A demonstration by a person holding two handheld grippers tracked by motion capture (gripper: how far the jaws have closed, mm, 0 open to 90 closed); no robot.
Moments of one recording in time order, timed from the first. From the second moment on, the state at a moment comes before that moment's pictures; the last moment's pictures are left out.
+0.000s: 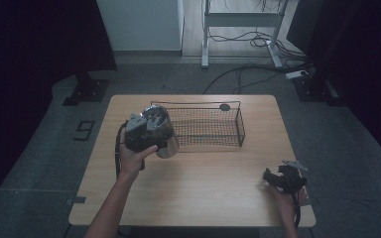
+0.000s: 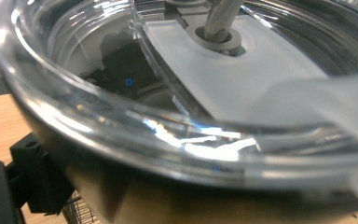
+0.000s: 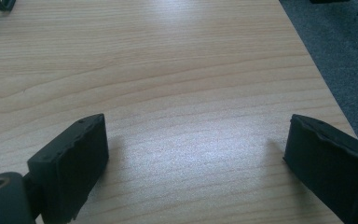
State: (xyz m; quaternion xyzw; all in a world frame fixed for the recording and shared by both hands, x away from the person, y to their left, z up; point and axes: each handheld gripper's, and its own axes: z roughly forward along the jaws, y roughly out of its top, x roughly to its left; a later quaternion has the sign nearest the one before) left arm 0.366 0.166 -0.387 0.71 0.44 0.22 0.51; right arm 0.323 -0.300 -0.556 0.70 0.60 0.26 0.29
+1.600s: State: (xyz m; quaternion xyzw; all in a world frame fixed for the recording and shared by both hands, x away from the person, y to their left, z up) left arm 0.415 0.104 -0.360 0.72 0.43 0.22 0.50; right arm 0.323 -0.300 -0.556 0.70 0.60 0.26 0.30
